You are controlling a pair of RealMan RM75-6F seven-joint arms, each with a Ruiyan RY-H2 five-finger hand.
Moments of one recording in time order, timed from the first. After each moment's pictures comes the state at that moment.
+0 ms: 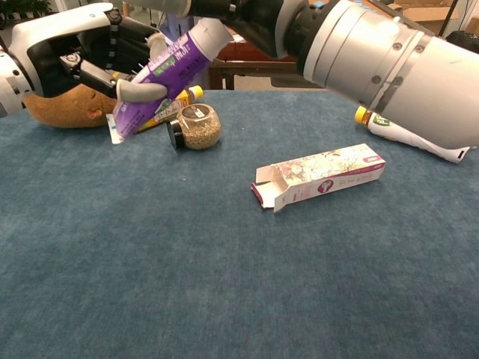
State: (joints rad) left arm -0.75 -1.40 -0.14 -1.49 1.58 1.18 -0.75; right arm 0.96 -1.57 0.24 -1.54 -1.60 1.11 0.63
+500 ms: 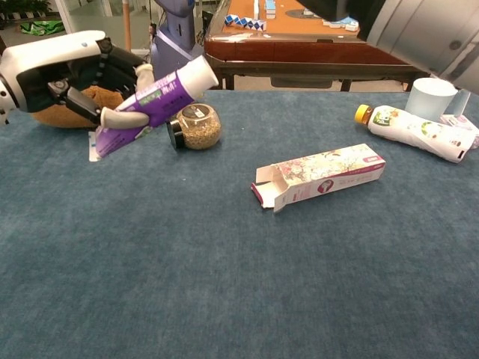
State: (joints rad) left arm -0.75 -1.38 -0.08 -1.41 1.63 1.15 -0.69; right arm 0.91 -1.40 0.22 -1.63 -1.63 1.17 0.51
